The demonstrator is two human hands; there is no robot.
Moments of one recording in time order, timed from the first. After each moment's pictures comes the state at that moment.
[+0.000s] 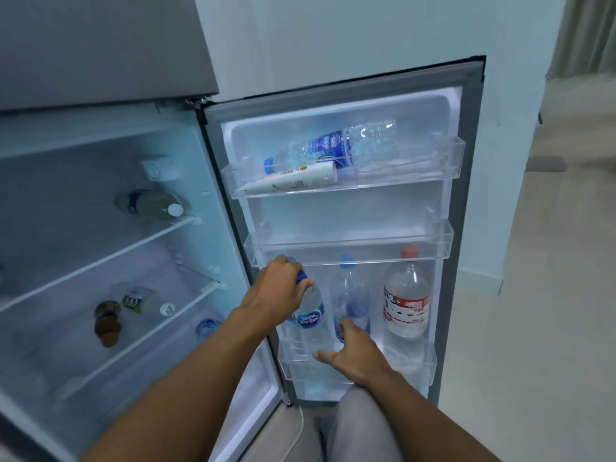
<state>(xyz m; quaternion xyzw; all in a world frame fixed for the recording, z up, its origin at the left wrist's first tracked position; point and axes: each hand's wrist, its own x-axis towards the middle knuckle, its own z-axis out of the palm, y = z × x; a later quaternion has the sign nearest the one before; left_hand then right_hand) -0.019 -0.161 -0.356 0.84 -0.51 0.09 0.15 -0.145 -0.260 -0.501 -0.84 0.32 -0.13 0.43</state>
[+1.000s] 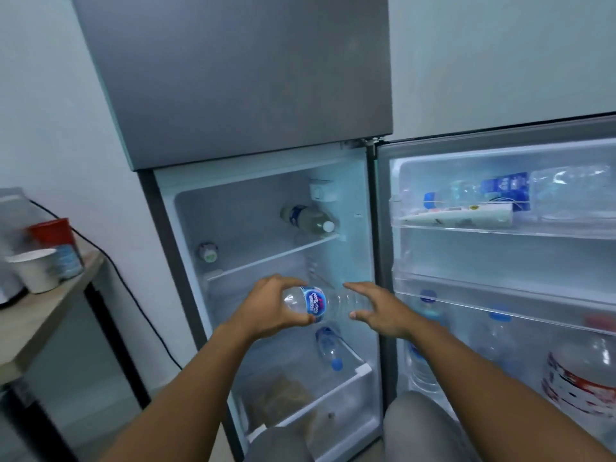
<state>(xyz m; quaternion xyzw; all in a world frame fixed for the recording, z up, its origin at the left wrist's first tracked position) 0.051 0.063 -0.301 0.92 -0.32 0.08 0.22 0.005 -0.185 -0.367 -0.93 -0.02 -0.10 0.35</state>
